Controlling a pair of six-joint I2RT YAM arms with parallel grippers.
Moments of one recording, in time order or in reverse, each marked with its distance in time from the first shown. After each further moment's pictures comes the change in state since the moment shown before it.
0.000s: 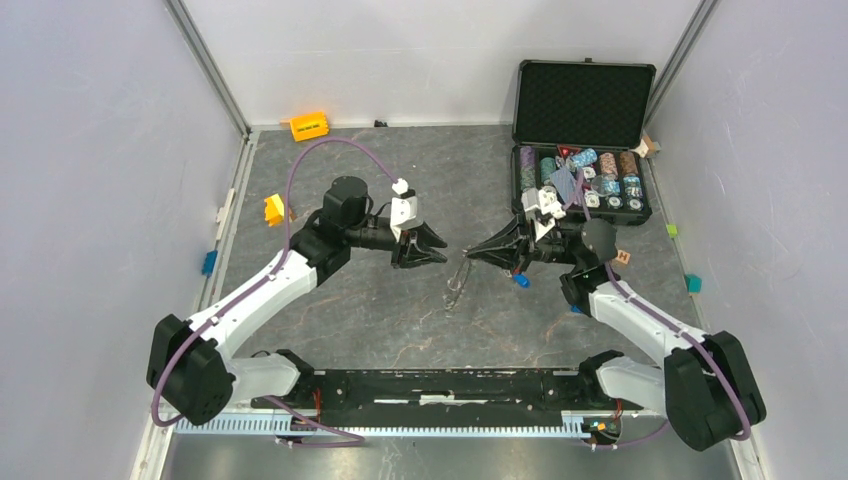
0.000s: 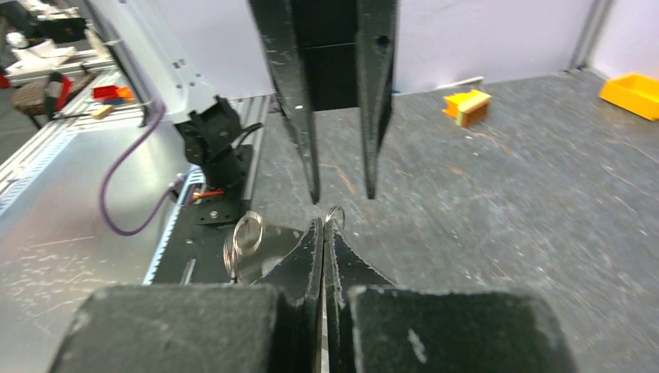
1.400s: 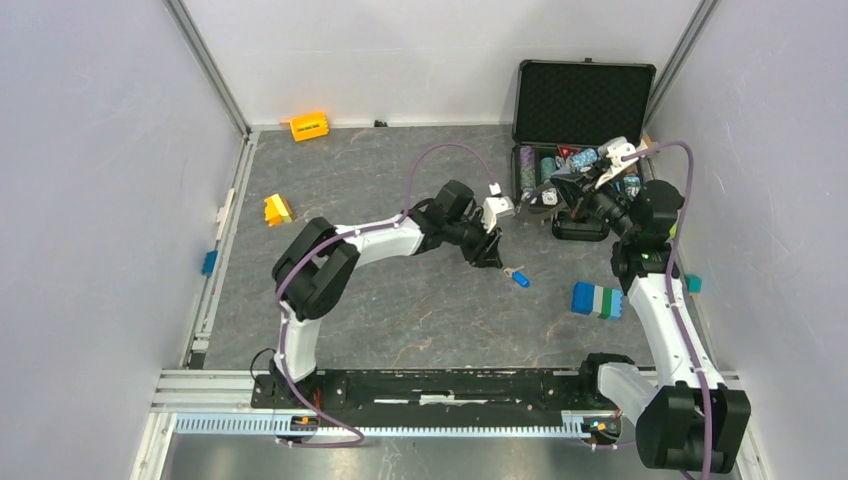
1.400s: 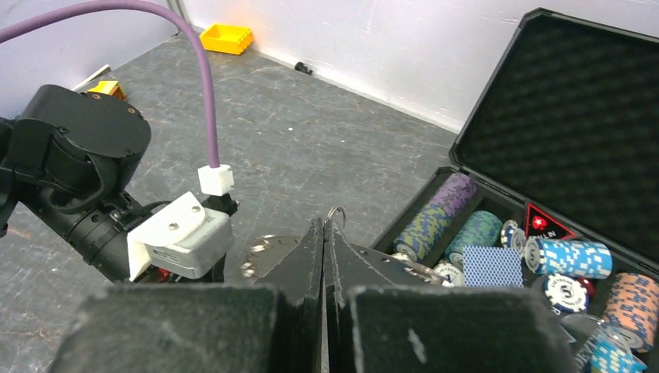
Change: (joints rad) left arm -0.206 0.757 0.374 0.038 -0.368 -0.230; right arm -0.448 -0.133 0.256 -0.762 0.419 -0.412
